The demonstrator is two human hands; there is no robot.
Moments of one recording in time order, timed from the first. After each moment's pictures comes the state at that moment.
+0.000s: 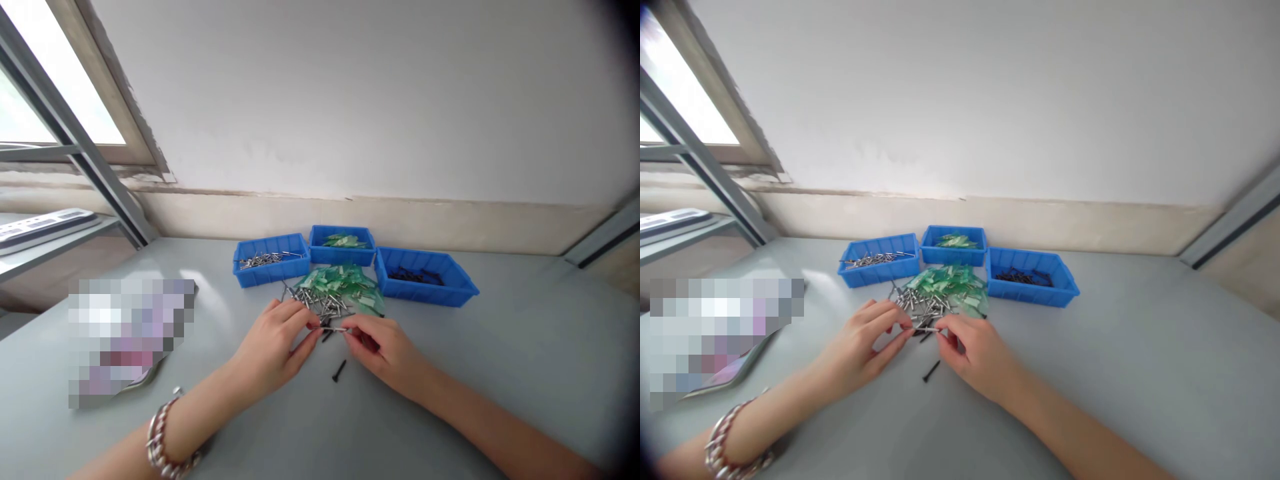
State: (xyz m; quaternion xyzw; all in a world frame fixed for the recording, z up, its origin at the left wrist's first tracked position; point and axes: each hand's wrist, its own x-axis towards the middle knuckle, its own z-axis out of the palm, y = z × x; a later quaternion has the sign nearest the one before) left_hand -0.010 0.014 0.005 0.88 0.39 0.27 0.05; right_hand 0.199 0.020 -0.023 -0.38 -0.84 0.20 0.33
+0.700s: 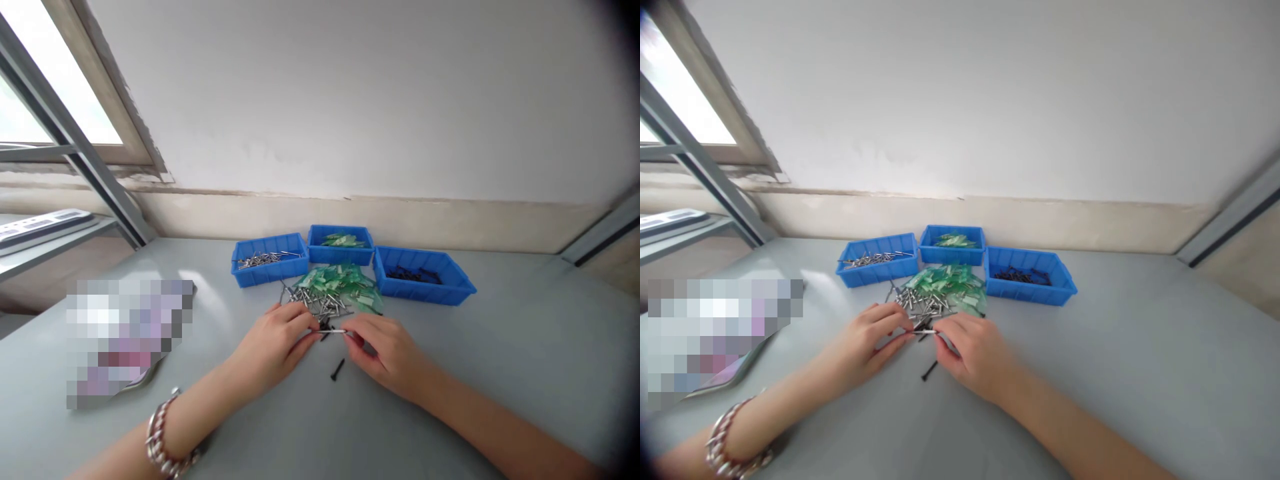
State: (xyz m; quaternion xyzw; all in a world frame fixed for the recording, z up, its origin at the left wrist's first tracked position) left_hand -0.013 0.018 -0.003 0.89 0.39 0.22 0.06; right_hand 0.196 0.018 -0.014 -0.33 -0.88 0.07 0.35
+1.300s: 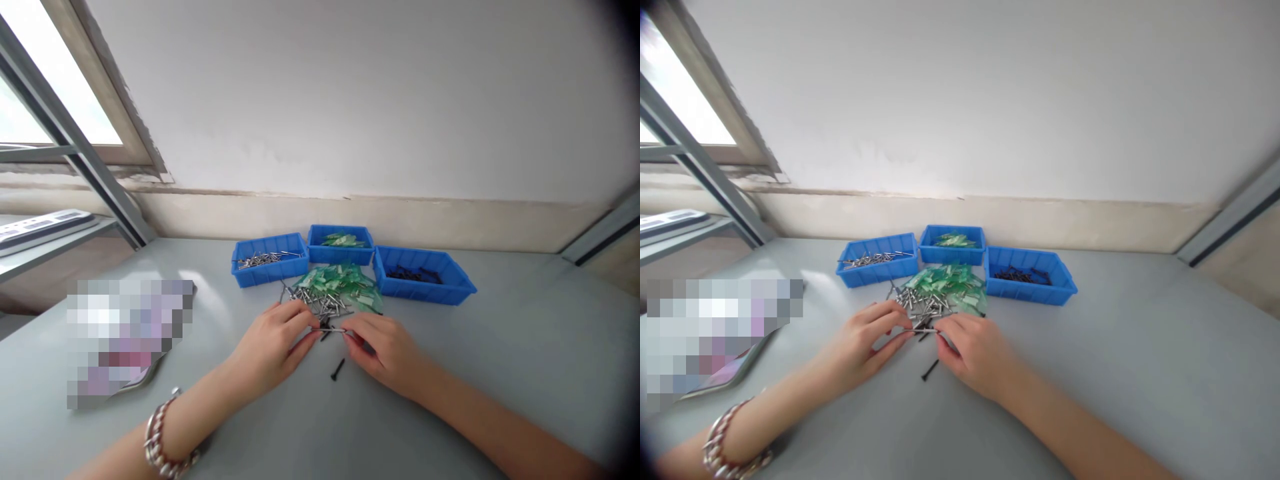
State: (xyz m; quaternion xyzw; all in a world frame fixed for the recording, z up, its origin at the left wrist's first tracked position) left_hand -0.013 0.015 0.002 0.89 0.38 0.25 0.06; right_hand 0.199 0.019 -0.018 -0.34 -0.88 0.07 0.32
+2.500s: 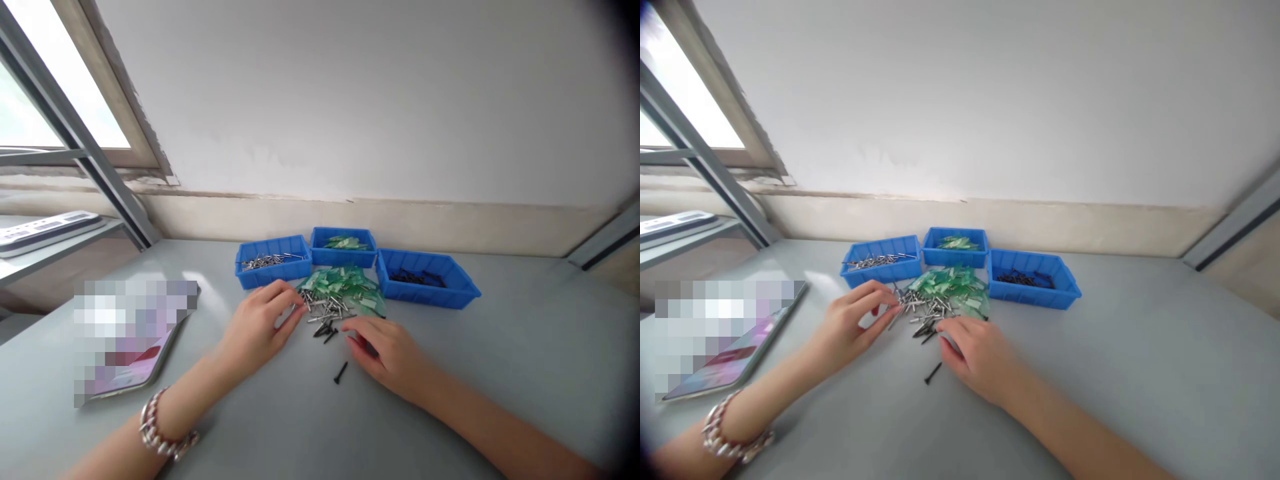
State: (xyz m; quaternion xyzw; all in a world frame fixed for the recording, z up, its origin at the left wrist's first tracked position) left_hand -0.027 0.028 0.012 0.84 0.43 0.32 -0.01; right_hand 0.200 0.020 -0.021 -0.36 -0.88 0.09 0.30
